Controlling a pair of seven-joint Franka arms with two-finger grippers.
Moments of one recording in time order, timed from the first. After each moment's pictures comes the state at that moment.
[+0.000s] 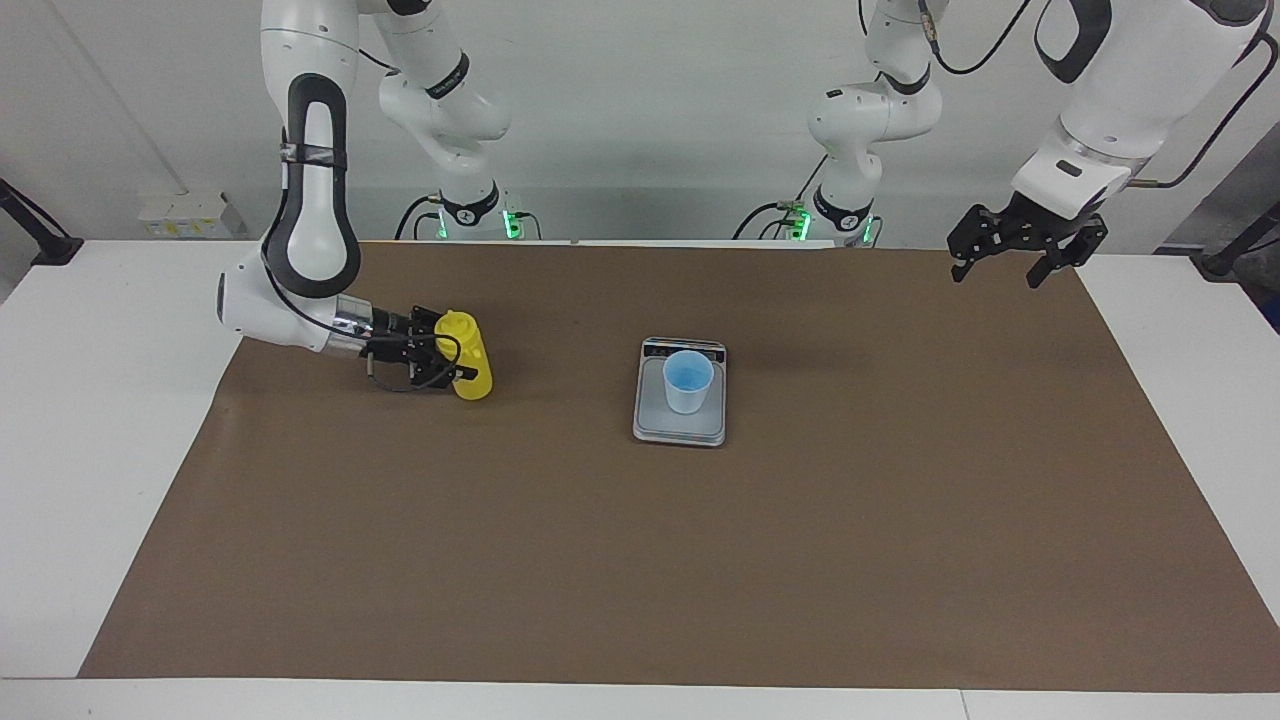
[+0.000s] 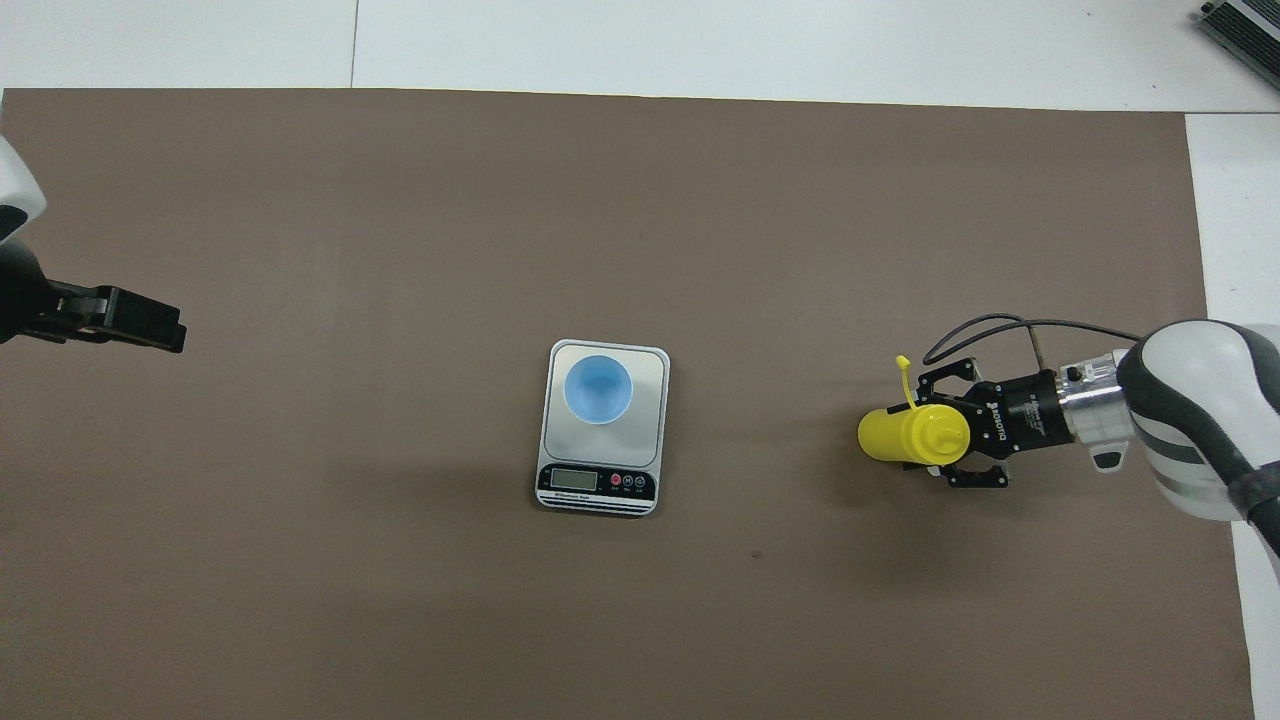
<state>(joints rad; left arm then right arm) 0.11 -0.01 -0.20 -1.58 -0.02 1.54 0.05 -0.26 0.18 0.08 -2.18 0.83 1.83 0.64</state>
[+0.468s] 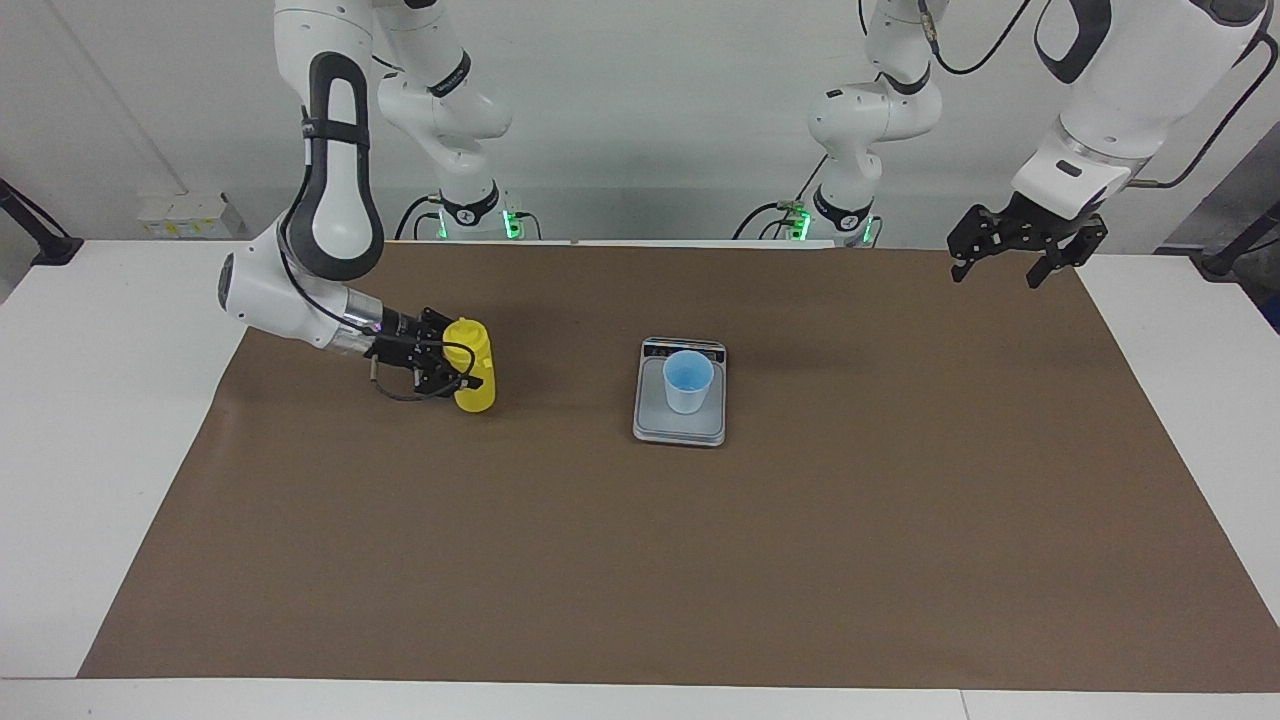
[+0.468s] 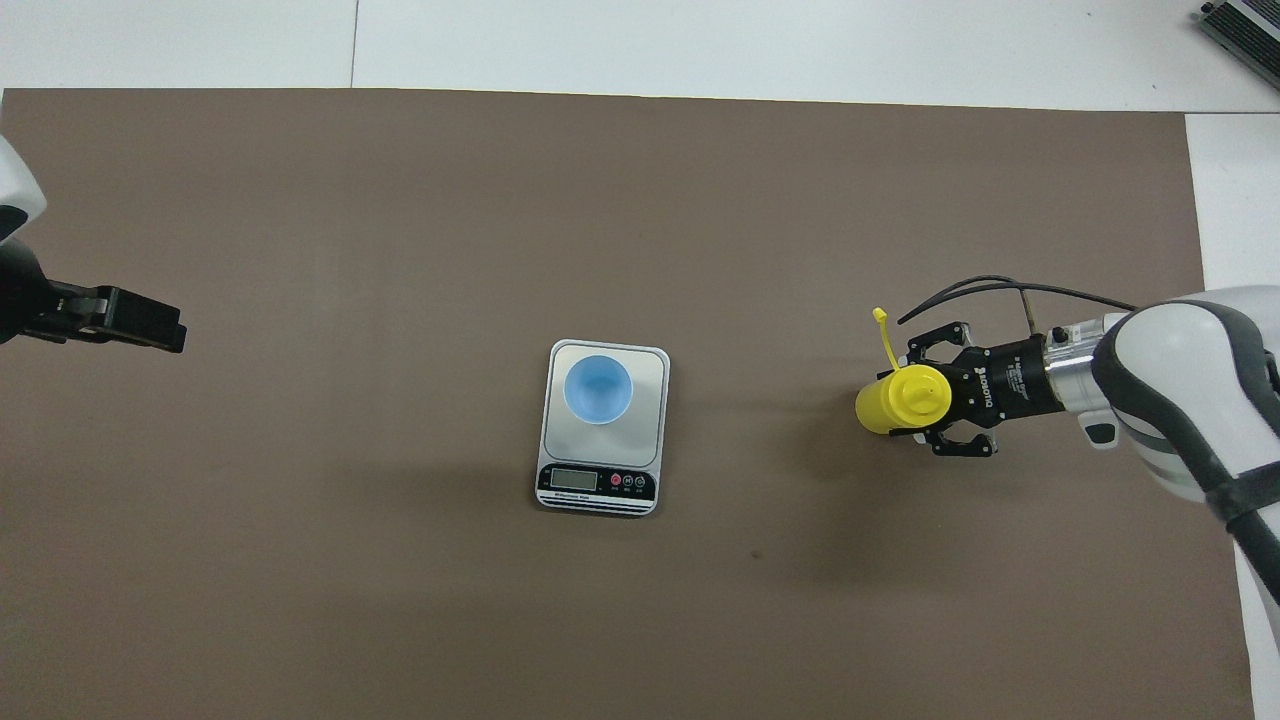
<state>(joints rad) 0.11 -0.01 -0.20 -1.58 -0.02 1.54 0.05 -0.16 0.15 0.08 -2.09 0.74 1.91 0.94</state>
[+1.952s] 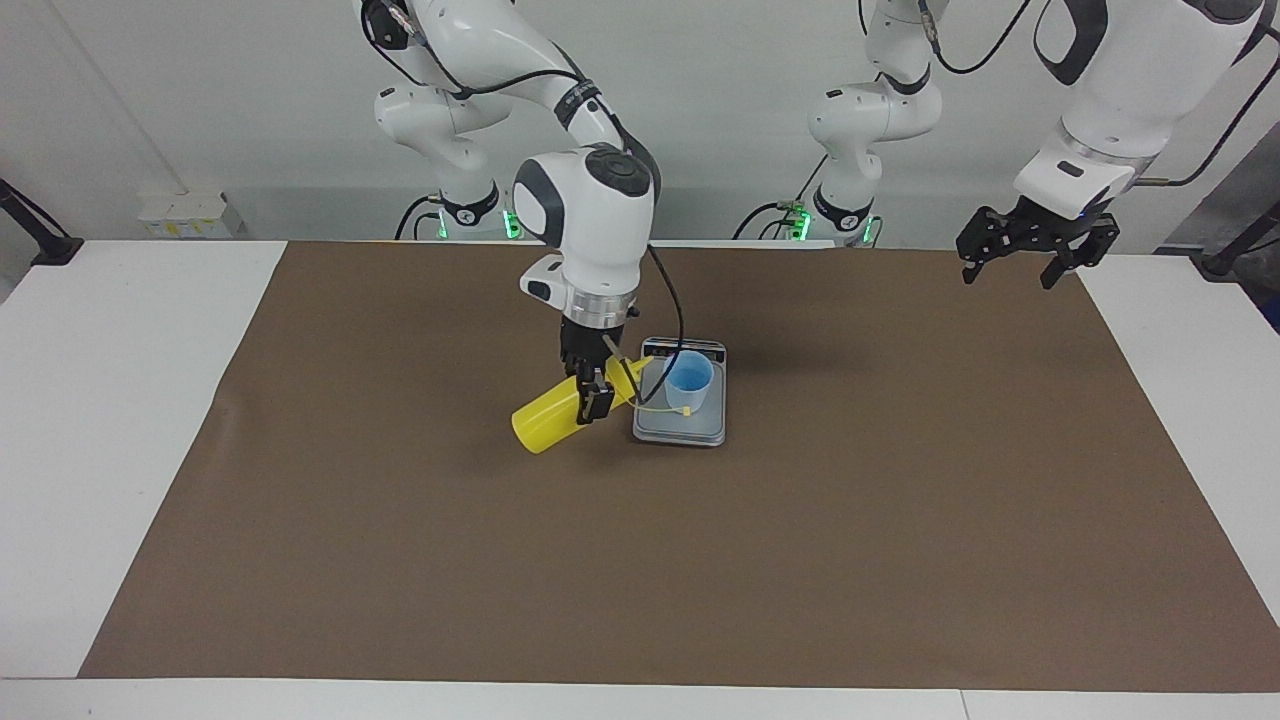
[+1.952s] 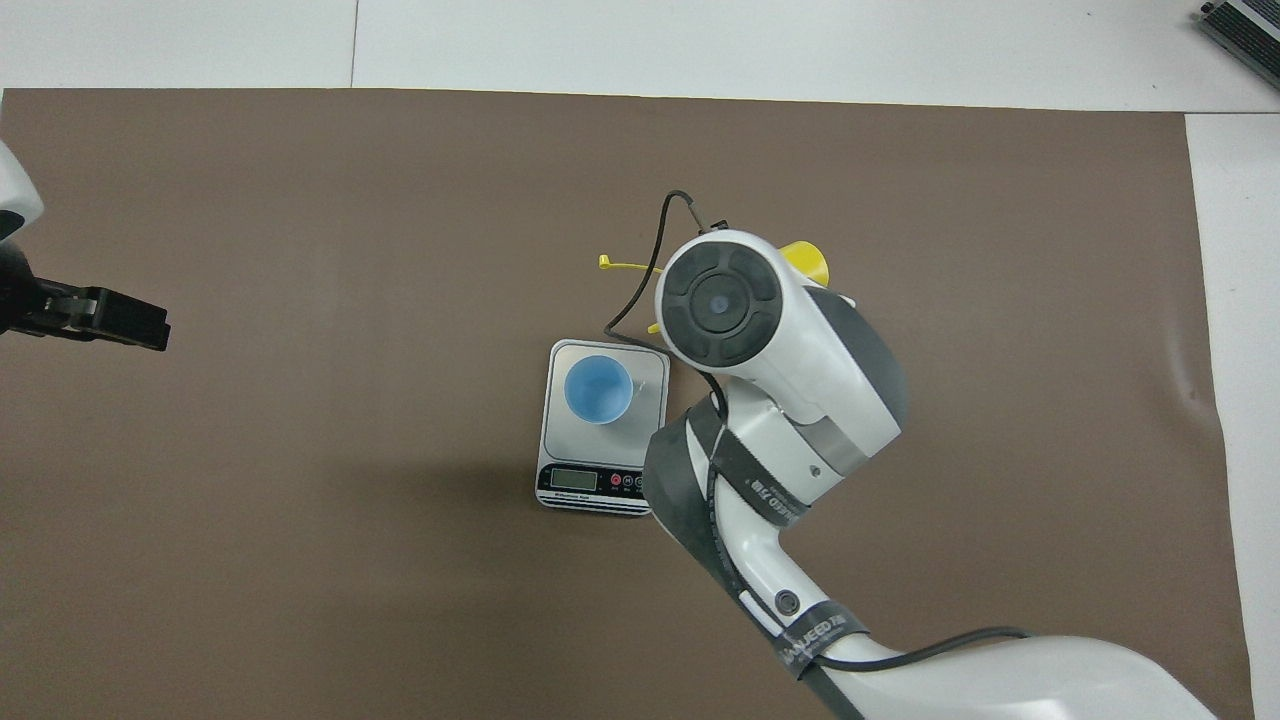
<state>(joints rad) 0.11 -0.01 -0.21 -1.58 0.03 1.55 0.08 0.46 0.34 0.09 -1.63 -0.46 2.06 1.90</state>
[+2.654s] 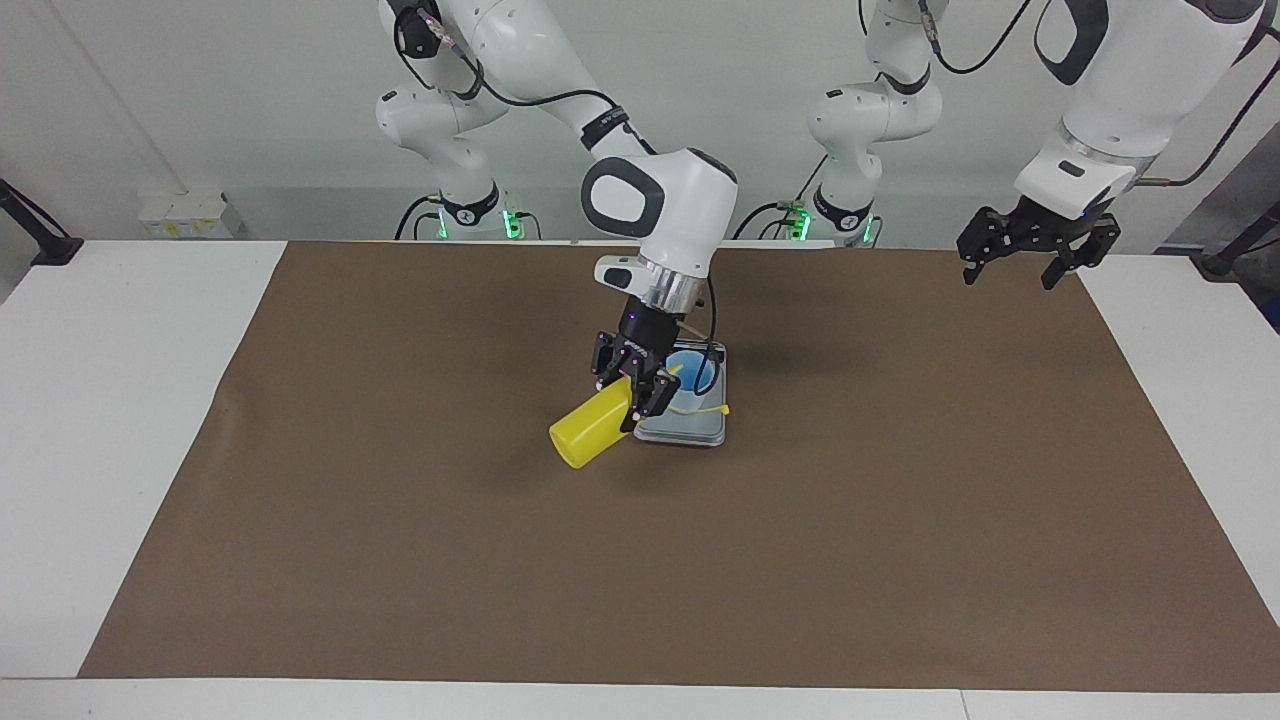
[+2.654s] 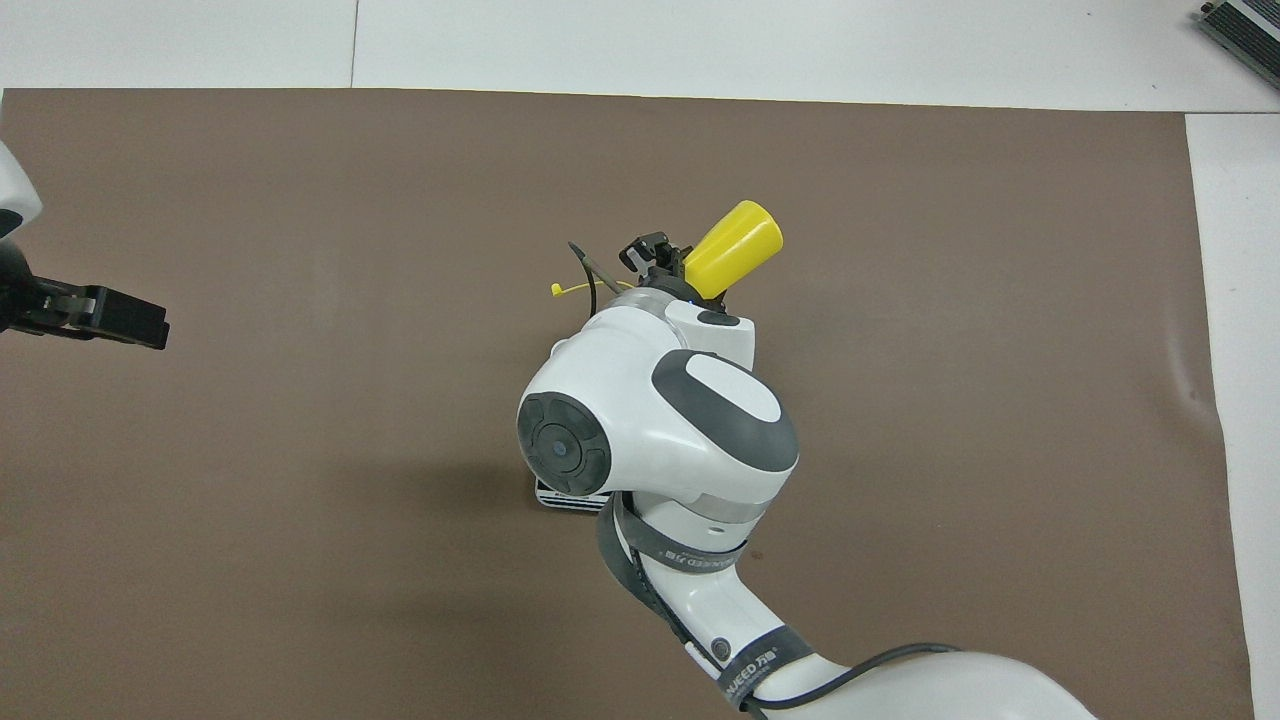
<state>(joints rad) 0.11 -0.01 -0.20 -1.58 0.03 1.56 0.08 0.56 0.37 0.09 -1.65 -0.85 2.15 1.98</state>
